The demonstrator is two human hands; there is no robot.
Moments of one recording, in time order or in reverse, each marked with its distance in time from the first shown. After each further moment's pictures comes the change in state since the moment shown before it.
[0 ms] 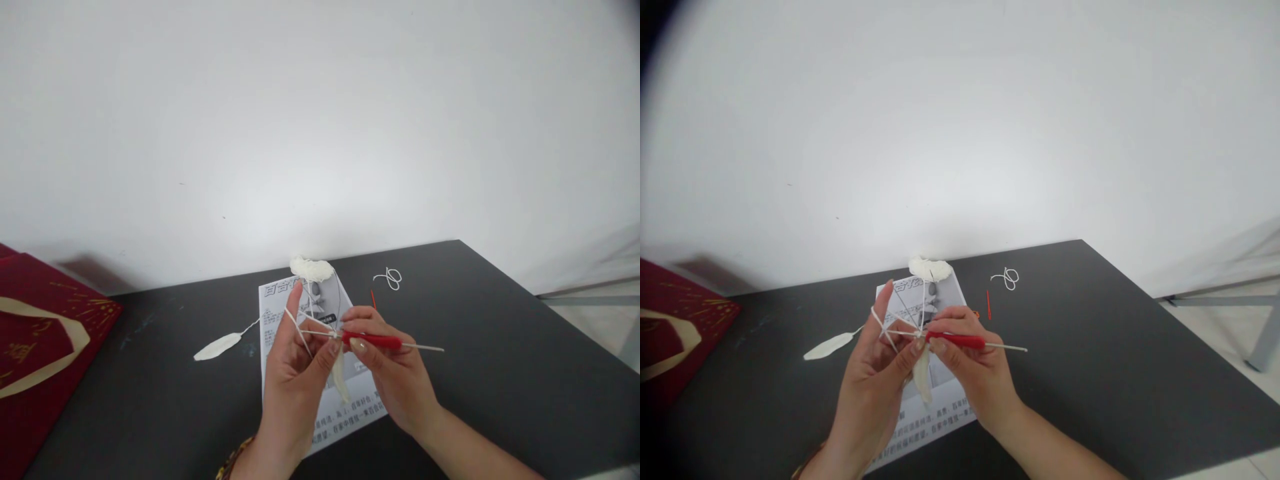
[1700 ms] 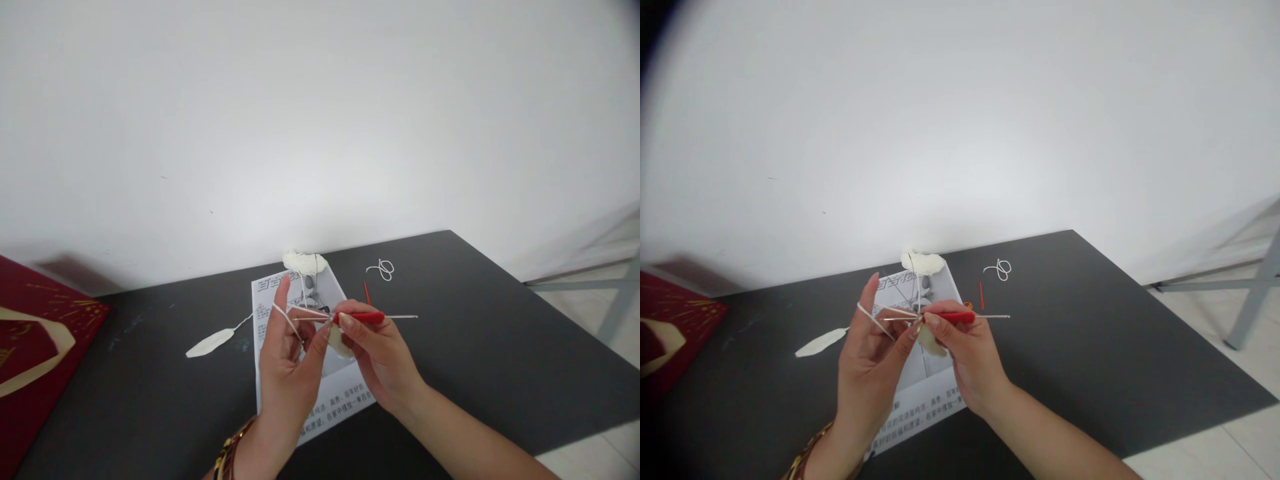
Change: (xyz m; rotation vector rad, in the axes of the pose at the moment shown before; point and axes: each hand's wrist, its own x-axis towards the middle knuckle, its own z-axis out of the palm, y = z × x) left_hand 0.006 -0.018 -0.007 0.281 0.036 0.247; right_hand 0.005 0.003 0.010 0.315 0.187 0.312
